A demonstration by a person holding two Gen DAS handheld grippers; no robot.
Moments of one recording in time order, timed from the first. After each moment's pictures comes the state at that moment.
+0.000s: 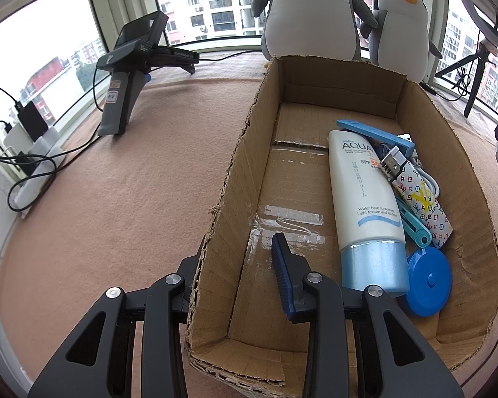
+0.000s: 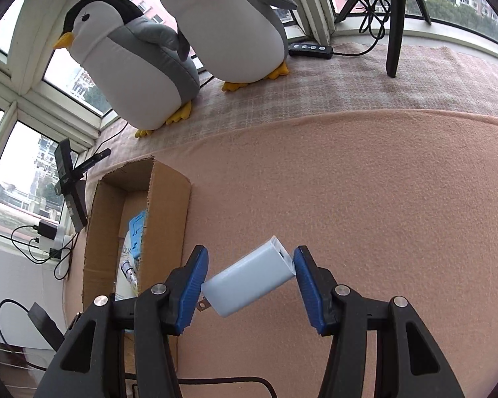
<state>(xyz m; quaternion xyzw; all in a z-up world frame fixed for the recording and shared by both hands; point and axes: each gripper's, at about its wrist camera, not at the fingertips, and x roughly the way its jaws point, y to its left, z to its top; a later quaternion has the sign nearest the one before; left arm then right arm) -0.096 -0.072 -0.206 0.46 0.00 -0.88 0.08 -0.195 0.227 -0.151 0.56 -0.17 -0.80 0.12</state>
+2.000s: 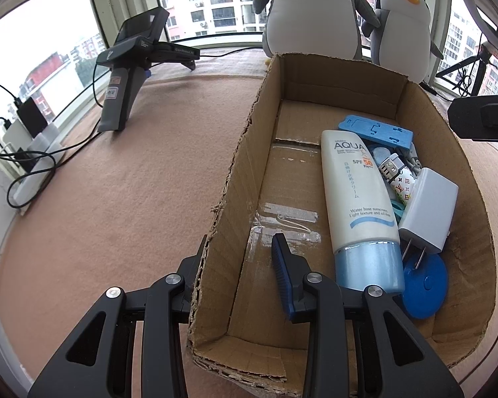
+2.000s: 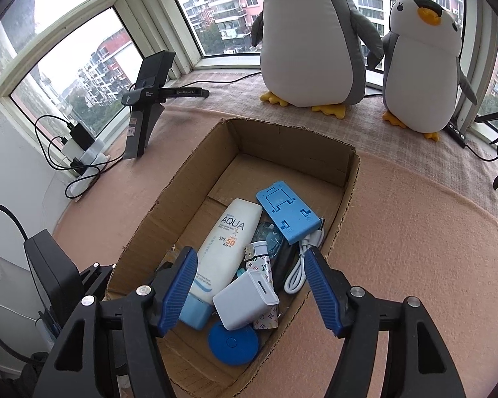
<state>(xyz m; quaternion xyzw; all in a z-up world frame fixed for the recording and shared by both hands) -0.093 -0.071 -0.210 0.47 0.00 -0.88 0.08 -0.173 0.075 -0.128 0.51 0.00 -0.83 0.24</state>
